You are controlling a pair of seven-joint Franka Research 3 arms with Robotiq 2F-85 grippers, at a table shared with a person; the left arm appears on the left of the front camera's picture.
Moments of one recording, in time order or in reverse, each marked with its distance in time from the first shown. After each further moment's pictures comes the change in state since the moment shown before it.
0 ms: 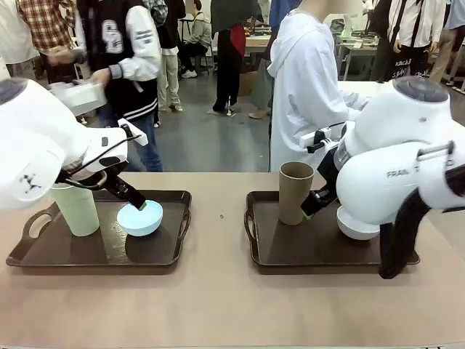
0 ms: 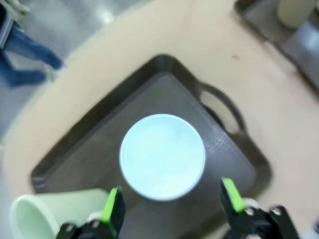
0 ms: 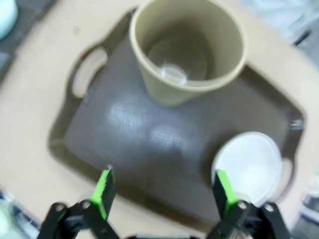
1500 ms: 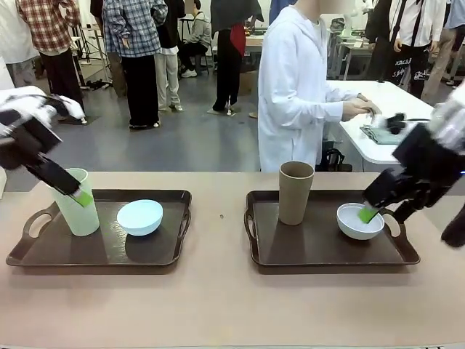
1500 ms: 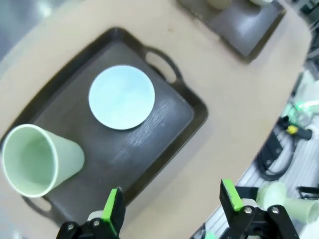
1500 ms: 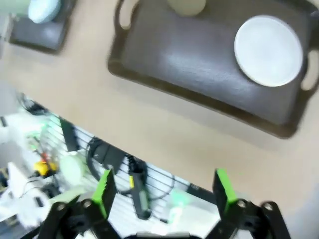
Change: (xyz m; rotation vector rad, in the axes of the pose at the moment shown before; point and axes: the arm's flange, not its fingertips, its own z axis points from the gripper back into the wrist) left arm -0.050 0.066 0.099 -0.366 0.052 0.037; right arm -0.077 -0.061 0.106 0.352 0.168 -0.304
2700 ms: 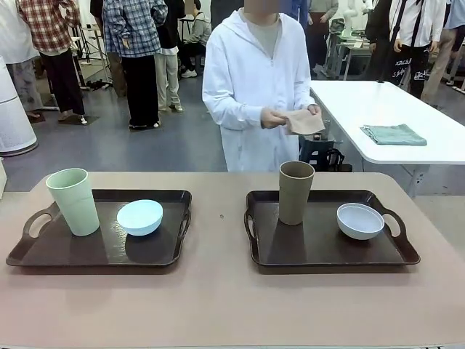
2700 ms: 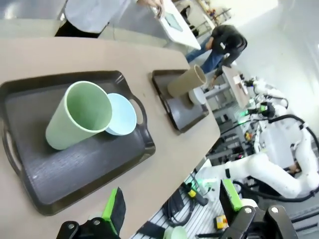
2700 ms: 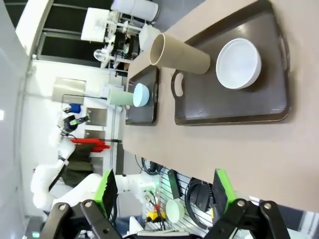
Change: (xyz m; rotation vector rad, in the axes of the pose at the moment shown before) left arm -0.130 0.148 0.105 -0.491 -0.404 0.505; right arm -0.129 -0.192 0.075 0.625 -0.433 -0.412
